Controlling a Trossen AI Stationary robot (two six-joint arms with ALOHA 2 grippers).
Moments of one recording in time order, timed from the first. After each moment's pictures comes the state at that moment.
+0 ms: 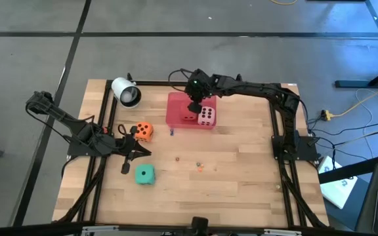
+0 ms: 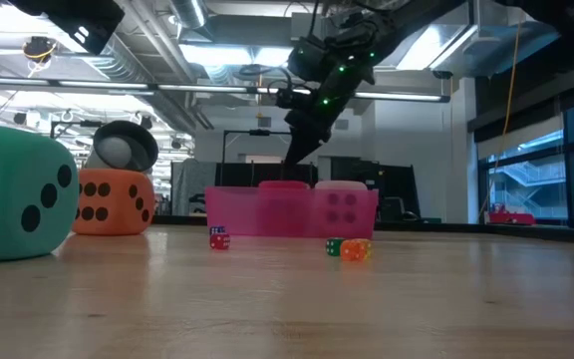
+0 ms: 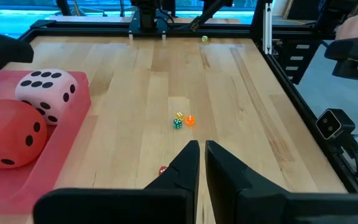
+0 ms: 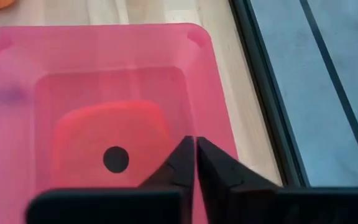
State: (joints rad) left arm -0.52 0.71 0.58 -0.24 -0.40 -0.25; right arm -0.40 1.99 1.60 -0.51 0.03 -0.29
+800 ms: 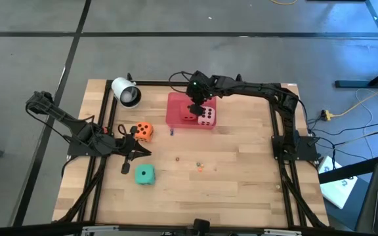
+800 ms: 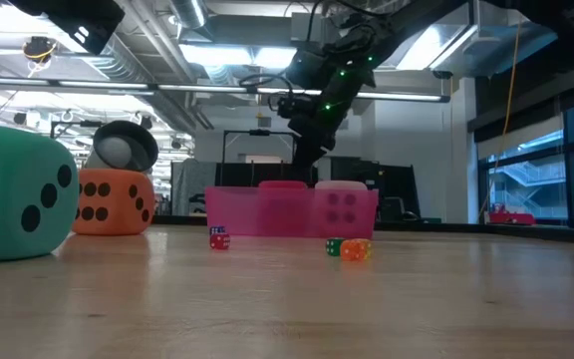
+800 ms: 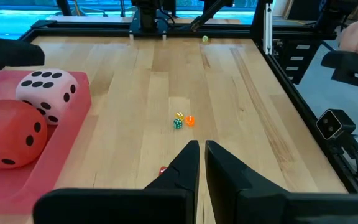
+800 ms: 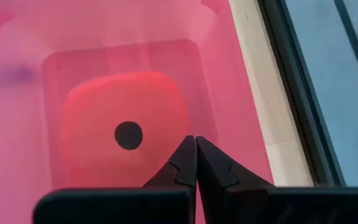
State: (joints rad) left arm -0.52 0.71 0.58 -0.24 -0.40 -0.25; right arm -0.40 2.01 1.60 -0.58 0.01 -0.24
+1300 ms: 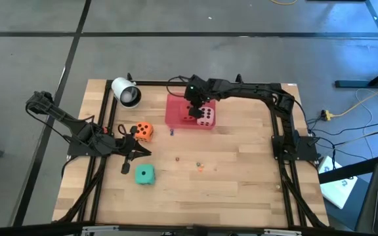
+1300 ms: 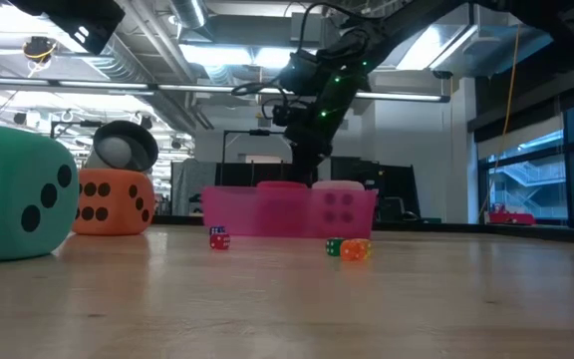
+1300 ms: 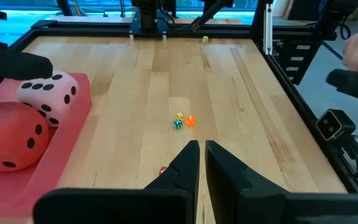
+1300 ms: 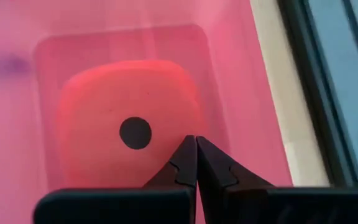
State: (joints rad) left arm -0.52 0.70 0.58 -0.24 -0.40 -0.25; right arm -0.36 2.07 1.60 -0.60 0.01 -0.22
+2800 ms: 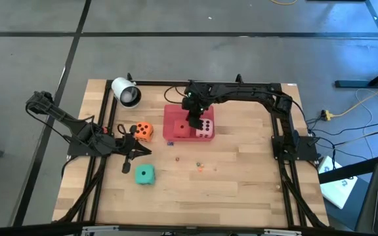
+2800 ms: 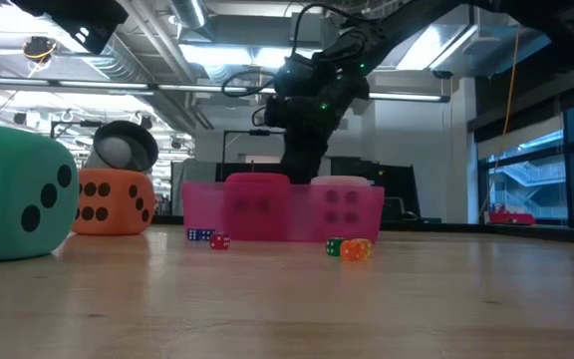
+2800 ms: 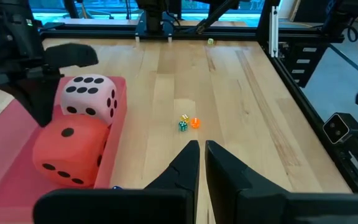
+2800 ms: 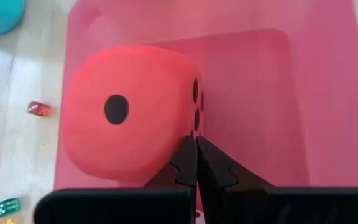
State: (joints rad) left arm -0.52 0.70 0.58 -0.24 -0.43 -0.25; right arm -0.34 2.07 1.60 -0.61 -0.36 -0.20
